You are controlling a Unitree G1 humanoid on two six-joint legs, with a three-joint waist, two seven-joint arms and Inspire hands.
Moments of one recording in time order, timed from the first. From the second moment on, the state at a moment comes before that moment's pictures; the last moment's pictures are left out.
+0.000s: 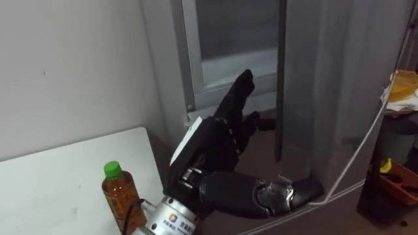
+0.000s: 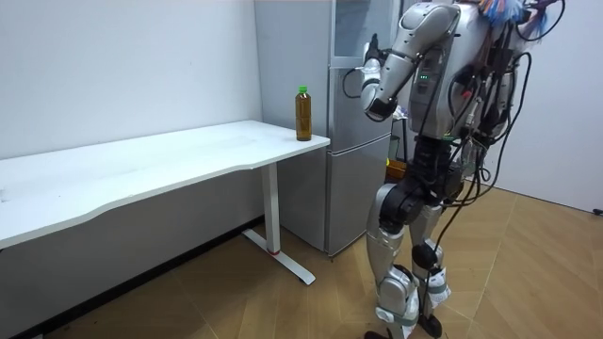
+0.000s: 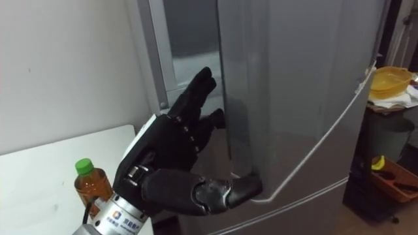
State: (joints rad) left arm -0.26 0.17 -0.41 -0.25 -0.51 -0.02 -0.15; right arm 0.11 -0.27 0.04 1.15 0.45 -0.02 0.11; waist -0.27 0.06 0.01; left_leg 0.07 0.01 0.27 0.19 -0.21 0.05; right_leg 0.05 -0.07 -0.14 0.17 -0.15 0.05
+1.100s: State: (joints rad) left arm -0.32 0.18 -0.54 -0.15 -0.52 0.09 -0.41; right arm 0.10 -0.28 0.06 1.17 0.43 0.00 0.08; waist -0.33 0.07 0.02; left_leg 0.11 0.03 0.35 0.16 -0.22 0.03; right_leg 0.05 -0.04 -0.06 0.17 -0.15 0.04
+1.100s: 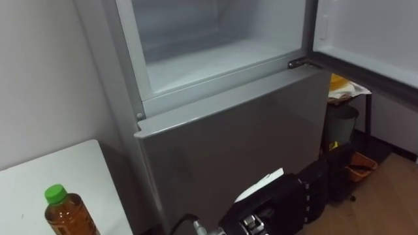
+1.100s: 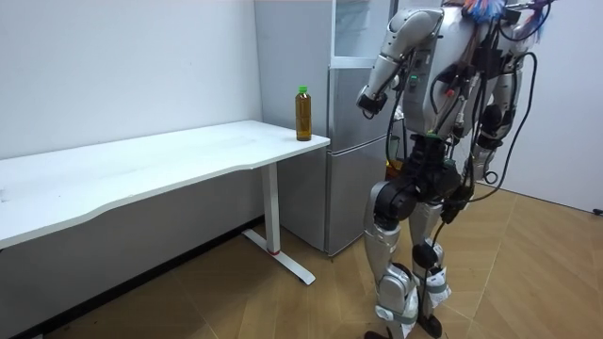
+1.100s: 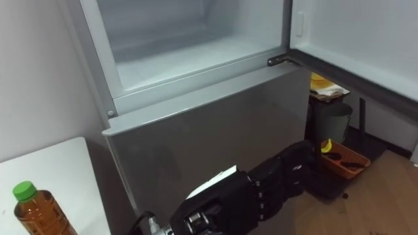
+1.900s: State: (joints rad) left arm -0.08 0.26 -0.51 -0.07 -0.32 0.09 -0.44; right arm 0.12 -0.26 0.08 1.16 0.46 -0.01 0.08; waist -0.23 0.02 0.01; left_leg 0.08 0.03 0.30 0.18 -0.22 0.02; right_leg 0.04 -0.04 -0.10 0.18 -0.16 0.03
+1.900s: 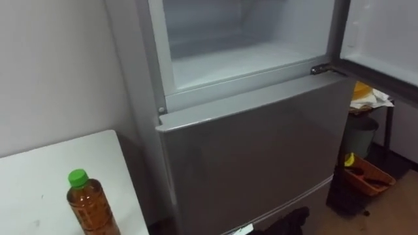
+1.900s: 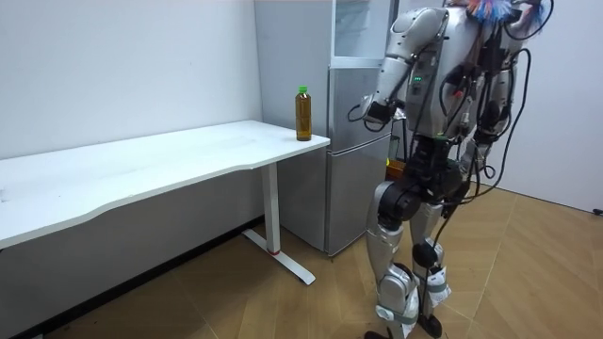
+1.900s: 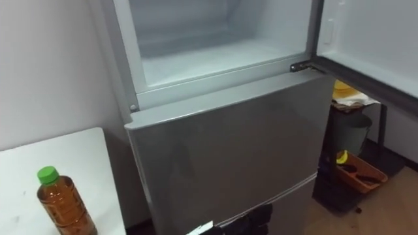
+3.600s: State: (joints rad) left arm 0.28 0.19 0.00 1.05 -0.17 -0.17 0.06; right arm 0.19 -0.22 0.06 1.13 0.35 -0.11 0.16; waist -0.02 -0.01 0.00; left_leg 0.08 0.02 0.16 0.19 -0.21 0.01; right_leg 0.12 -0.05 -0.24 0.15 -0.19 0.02
